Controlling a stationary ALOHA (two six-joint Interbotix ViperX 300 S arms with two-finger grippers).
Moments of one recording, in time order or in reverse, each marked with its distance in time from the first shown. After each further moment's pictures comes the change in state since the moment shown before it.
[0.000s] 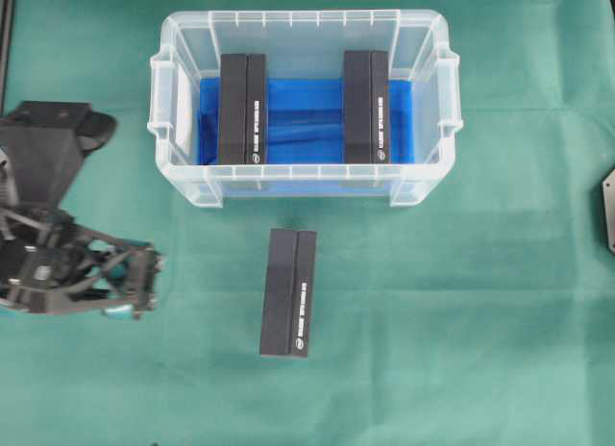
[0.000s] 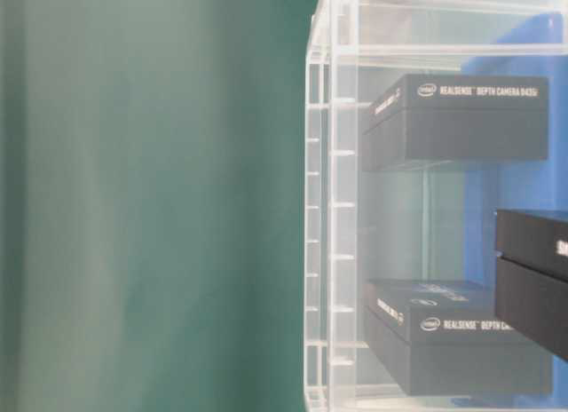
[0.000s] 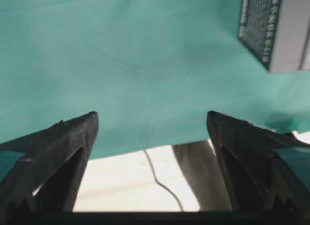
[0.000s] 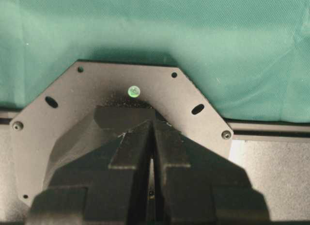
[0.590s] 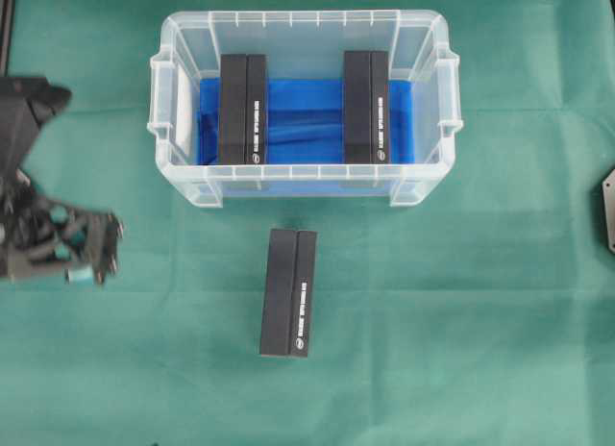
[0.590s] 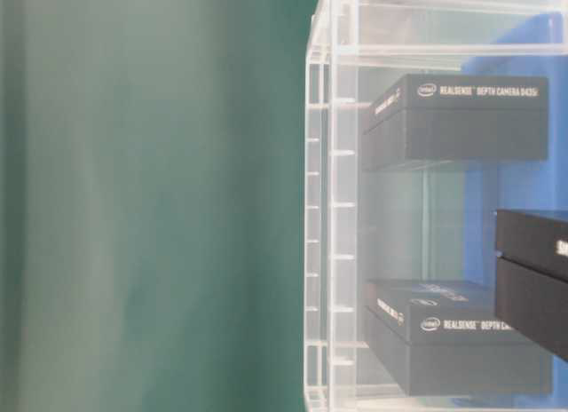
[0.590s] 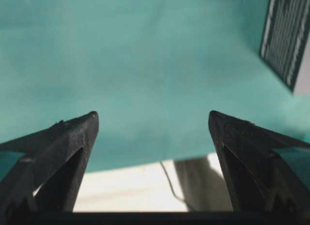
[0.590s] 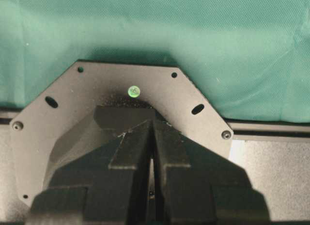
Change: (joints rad) left arm 0.086 -0.124 0.106 0.000 0.029 0.038; right arm 0.000 0.000 0.000 0.000 0.000 0.000
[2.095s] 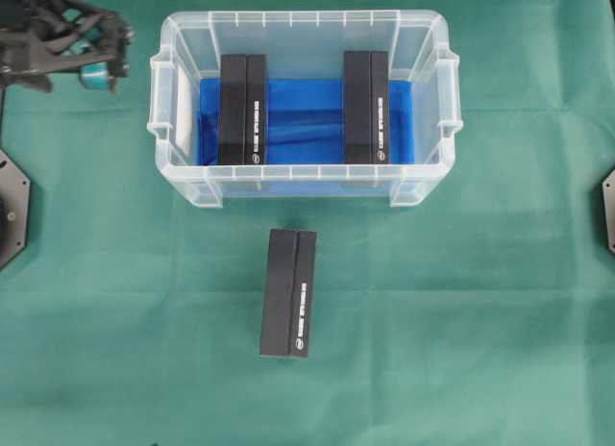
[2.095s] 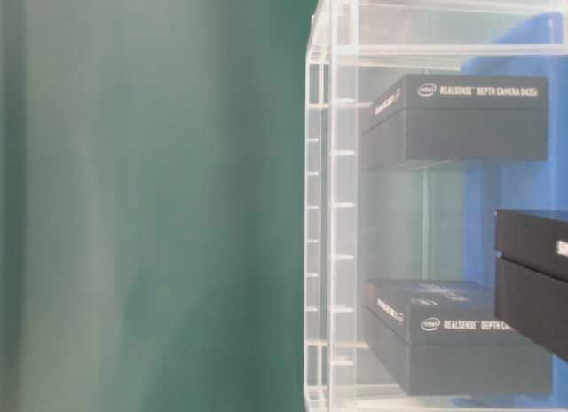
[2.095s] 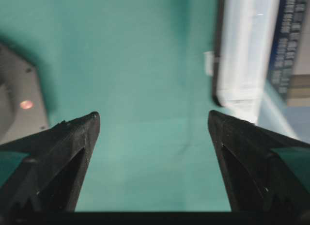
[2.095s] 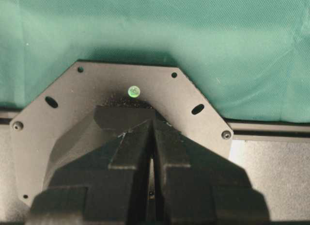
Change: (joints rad) left arm 0.643 0.095 -0.098 -0.003 0.063 0.643; right arm 0.000 0.000 0.000 0.002 0.000 0.000
